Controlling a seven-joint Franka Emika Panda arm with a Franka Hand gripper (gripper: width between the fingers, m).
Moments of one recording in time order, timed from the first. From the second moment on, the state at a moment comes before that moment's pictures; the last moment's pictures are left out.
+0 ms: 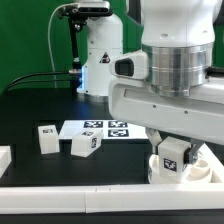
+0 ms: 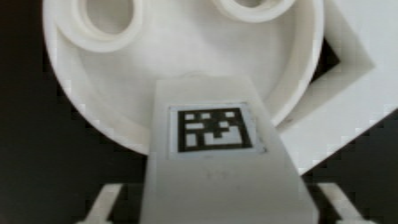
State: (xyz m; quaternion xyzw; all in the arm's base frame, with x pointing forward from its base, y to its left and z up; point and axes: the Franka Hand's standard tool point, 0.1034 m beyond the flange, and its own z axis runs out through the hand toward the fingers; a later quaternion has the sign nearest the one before) arm 0.619 0.065 0.065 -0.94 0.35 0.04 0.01
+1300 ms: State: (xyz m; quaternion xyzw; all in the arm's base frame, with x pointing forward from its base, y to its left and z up) arm 0.604 0.040 0.107 -0.85 0.53 0.03 0.02
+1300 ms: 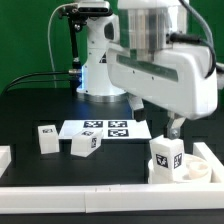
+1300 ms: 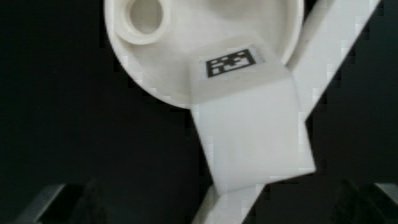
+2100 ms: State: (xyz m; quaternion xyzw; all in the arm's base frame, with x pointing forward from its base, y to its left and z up) arm 0.571 0.006 0.107 -0.93 0.37 0.03 0.03
